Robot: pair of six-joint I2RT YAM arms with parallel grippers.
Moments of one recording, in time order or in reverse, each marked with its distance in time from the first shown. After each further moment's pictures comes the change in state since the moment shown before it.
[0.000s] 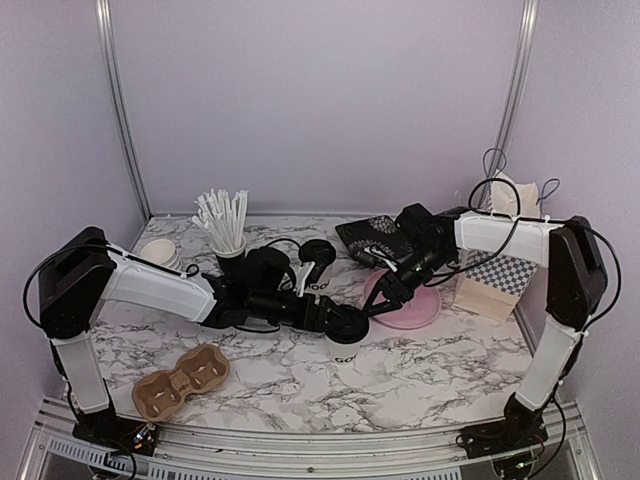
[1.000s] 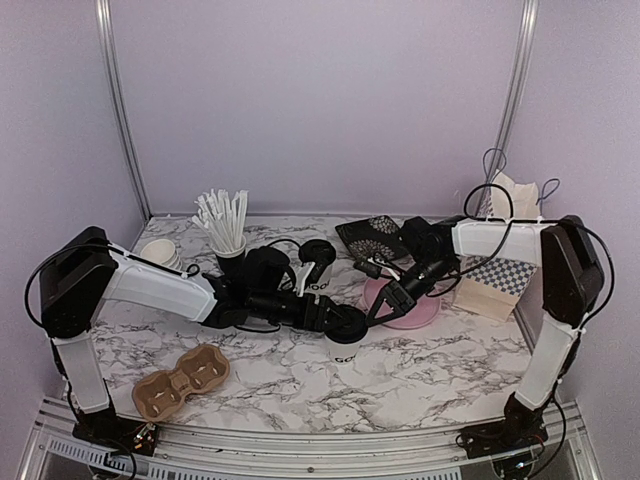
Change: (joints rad) left arm 0.004 0.006 0.001 0.006 0.020 -0.012; right arm -0.021 0.024 -0.058 -0.027 -0.074 0.013
